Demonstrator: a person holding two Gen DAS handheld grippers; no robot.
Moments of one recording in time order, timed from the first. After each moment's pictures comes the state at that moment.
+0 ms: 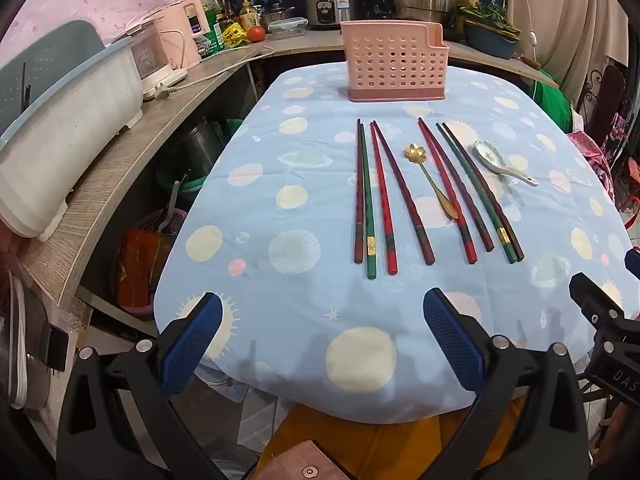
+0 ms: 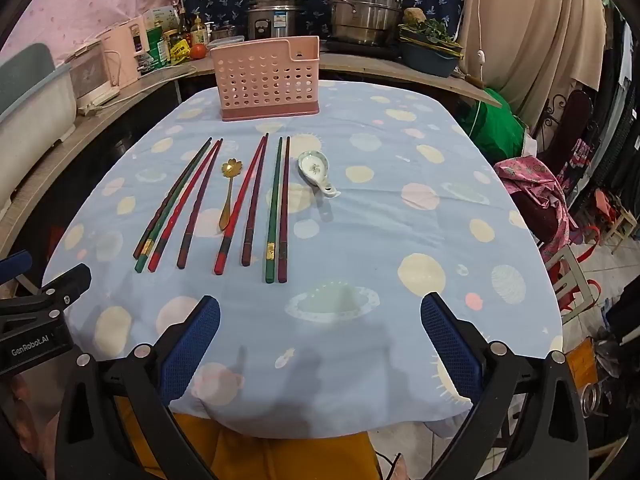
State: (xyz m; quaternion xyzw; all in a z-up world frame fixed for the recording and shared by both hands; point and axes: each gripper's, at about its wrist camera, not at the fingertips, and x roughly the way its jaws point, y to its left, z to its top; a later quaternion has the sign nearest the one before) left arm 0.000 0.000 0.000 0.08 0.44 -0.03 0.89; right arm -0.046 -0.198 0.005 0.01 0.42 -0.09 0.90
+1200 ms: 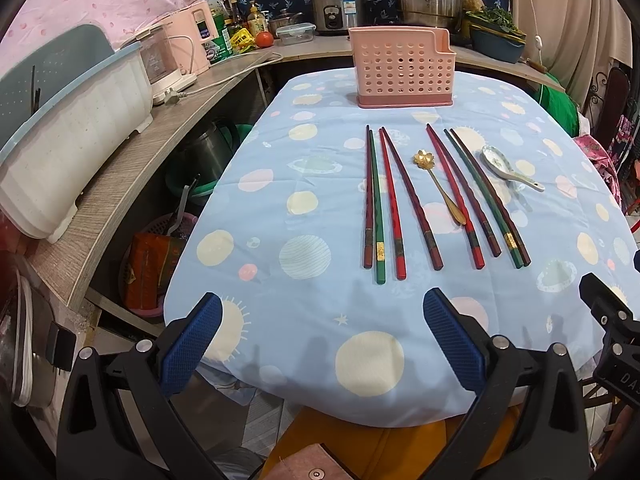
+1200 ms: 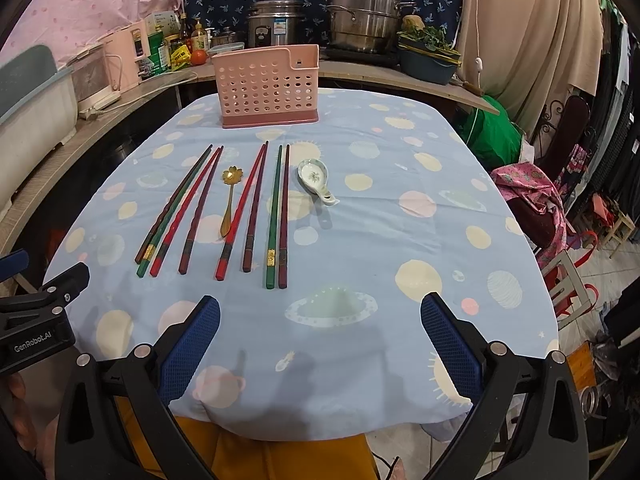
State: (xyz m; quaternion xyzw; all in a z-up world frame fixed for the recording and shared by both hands) left arm 0.001 0.004 0.008 0.08 0.43 -0.02 0.90; right arm -0.049 -0.197 0.009 0.01 0.41 -0.09 0.91
